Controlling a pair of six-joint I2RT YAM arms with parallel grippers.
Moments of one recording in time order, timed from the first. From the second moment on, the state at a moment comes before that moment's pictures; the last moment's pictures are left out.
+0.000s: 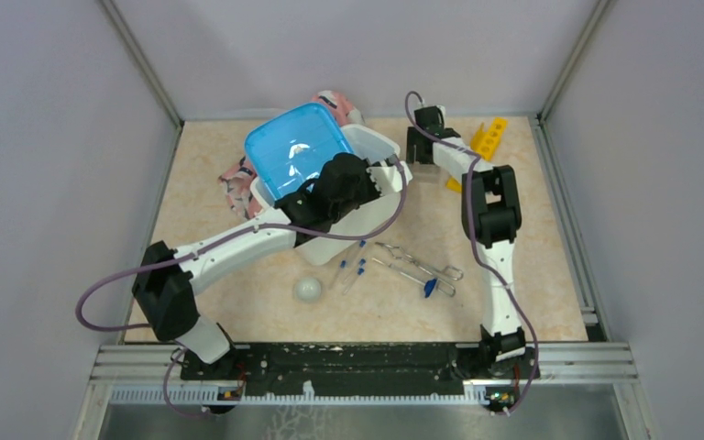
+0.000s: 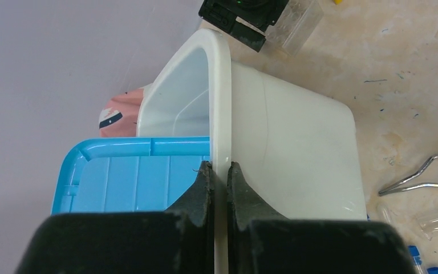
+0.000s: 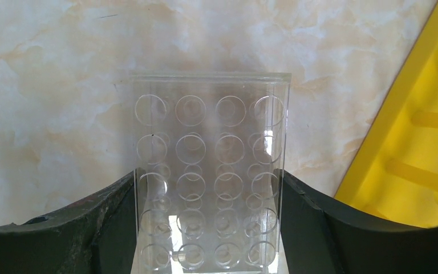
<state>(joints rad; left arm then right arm) -0.90 1.60 1.32 -0.09 -0.29 0.61 0.25 2.35 1.90 -0.41 0.28 0.21</state>
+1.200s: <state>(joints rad) -0.81 1.62 1.25 0.02 -0.20 0.55 0.24 2.19 1.85 -0.39 0.27 0.19</state>
